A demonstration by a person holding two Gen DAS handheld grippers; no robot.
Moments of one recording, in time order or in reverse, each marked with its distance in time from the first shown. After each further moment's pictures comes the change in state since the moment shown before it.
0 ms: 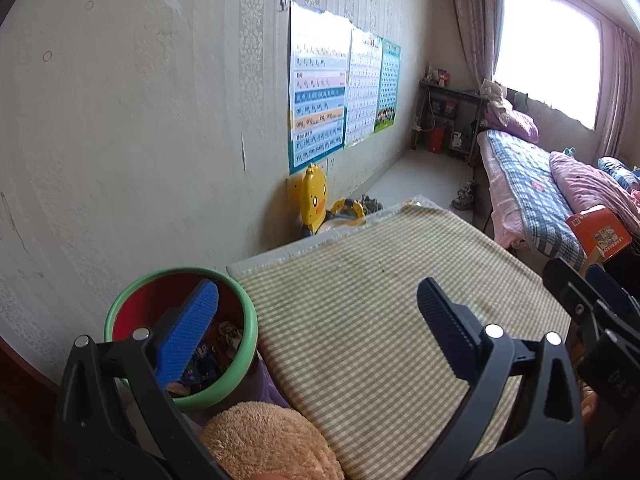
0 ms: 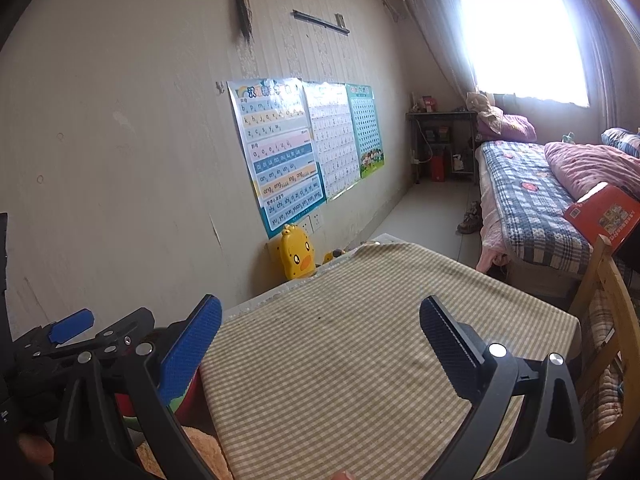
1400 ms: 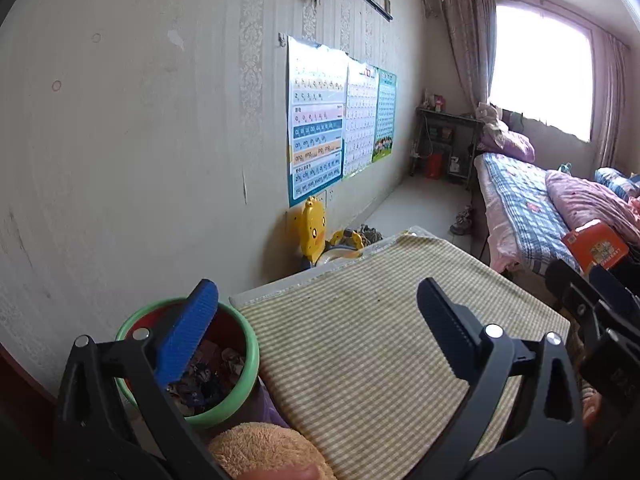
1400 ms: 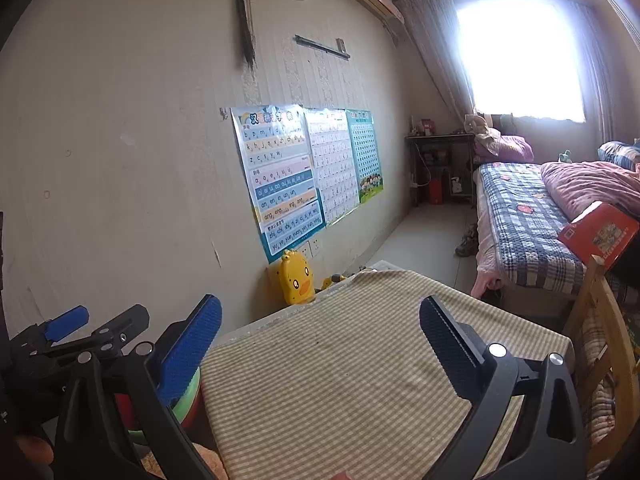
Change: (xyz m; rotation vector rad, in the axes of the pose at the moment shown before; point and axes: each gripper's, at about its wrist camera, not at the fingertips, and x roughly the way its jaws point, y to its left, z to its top) left arm -0.027 -0.009 0.012 0.012 -0.119 0.007; right arm -0.029 -0.004 0.016 -0.028 -0.121 0.004
